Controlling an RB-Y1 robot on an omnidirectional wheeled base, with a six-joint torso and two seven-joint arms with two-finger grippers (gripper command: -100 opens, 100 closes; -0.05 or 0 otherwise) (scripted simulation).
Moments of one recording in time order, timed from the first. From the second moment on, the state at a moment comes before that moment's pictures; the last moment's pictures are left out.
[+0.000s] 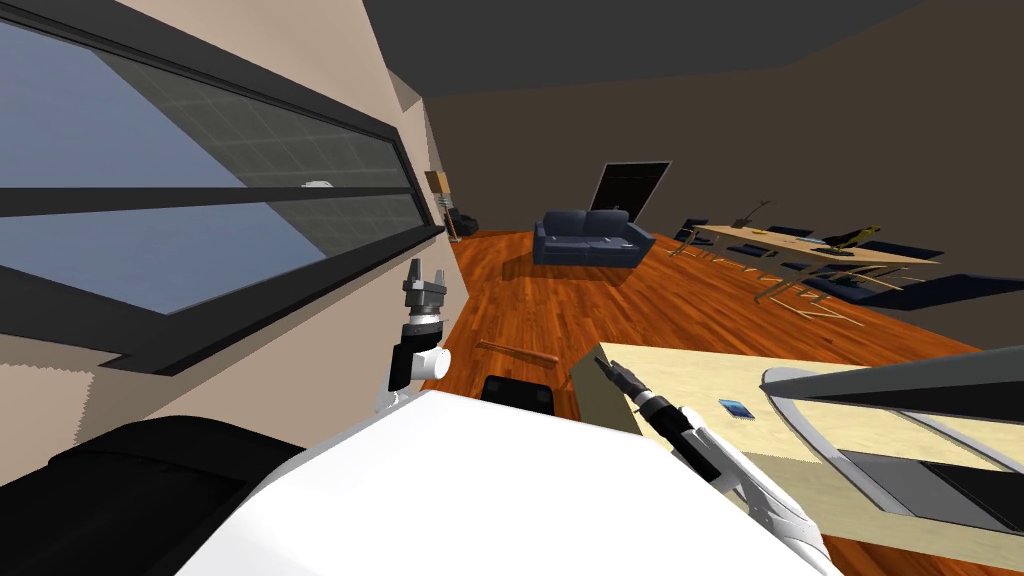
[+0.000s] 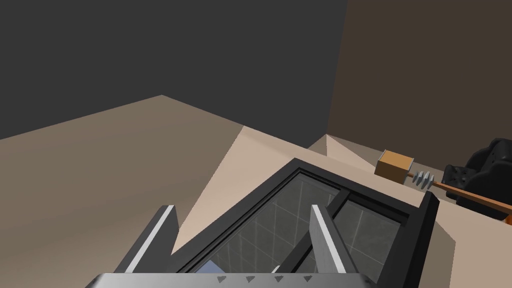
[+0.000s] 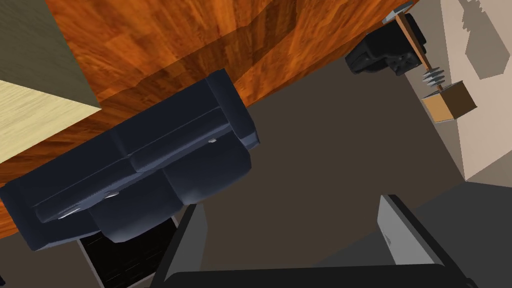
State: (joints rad) left arm 0.46 0.00 0.04 -2.30 0.11 -0.38 0.04; right arm 0.44 -0.73 0.12 -1.44 0.54 -0.47 0.02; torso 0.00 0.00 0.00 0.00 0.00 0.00
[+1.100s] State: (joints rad) left arm 0.46 0.00 0.04 -2.30 0.11 -0.38 0.04; right arm 0.46 -0.88 0.14 -1.12 0.76 -0.52 0.02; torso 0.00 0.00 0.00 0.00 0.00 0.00
